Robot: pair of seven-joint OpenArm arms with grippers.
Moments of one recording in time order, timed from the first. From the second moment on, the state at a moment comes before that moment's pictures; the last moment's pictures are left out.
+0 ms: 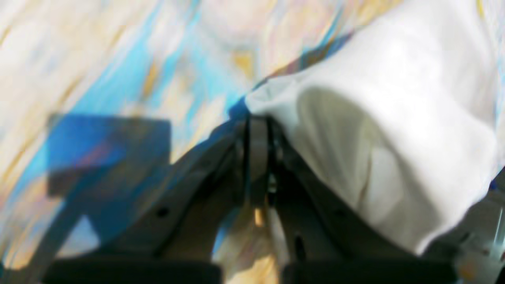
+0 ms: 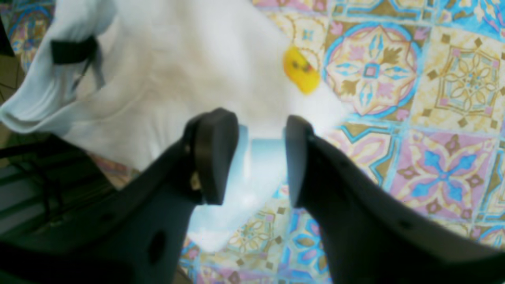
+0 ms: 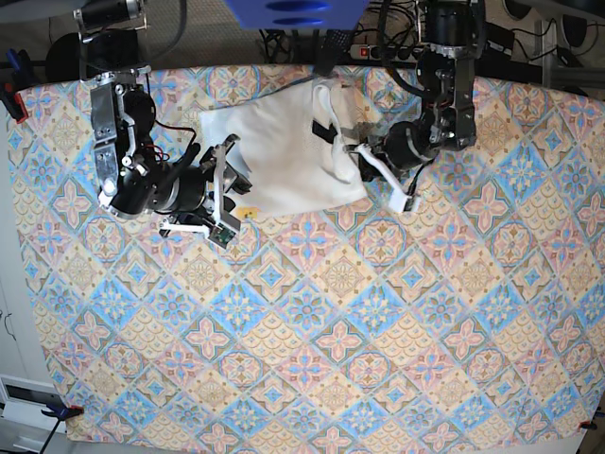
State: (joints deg) left arm 8.0 -0.5 -4.2 75.5 -25.0 -22.1 43.6; right arm -0.9 14.1 -6.2 101.9 28.8 41.1 -72.6
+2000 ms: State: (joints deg) left arm 20.9 -8.9 5.7 97.2 -21.3 -13.0 44.3; right arm 20.5 11.6 -17.2 71.5 21.1 41.1 -56.8
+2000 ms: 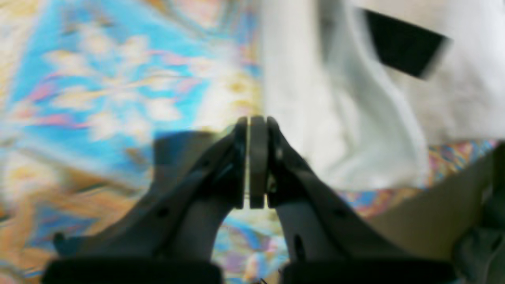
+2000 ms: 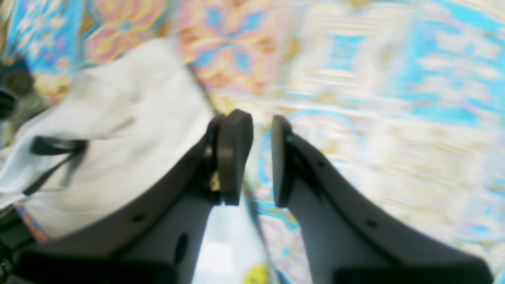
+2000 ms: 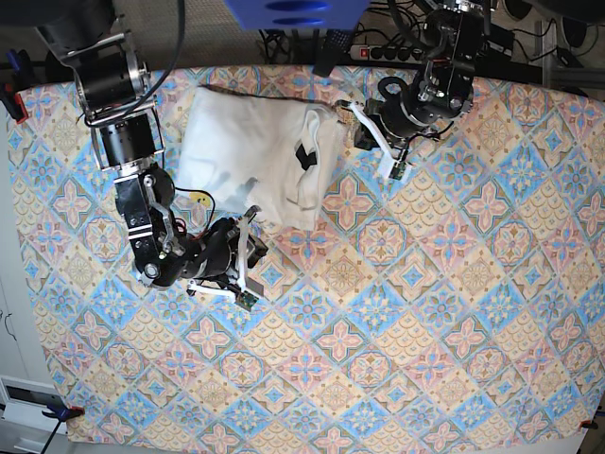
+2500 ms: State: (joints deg) left arm 26.7 -9.2 6.5 113.4 -35.3 -13.2 44.8; right arm 17.1 12.9 -17.6 71.6 21.7 41.1 -56.6
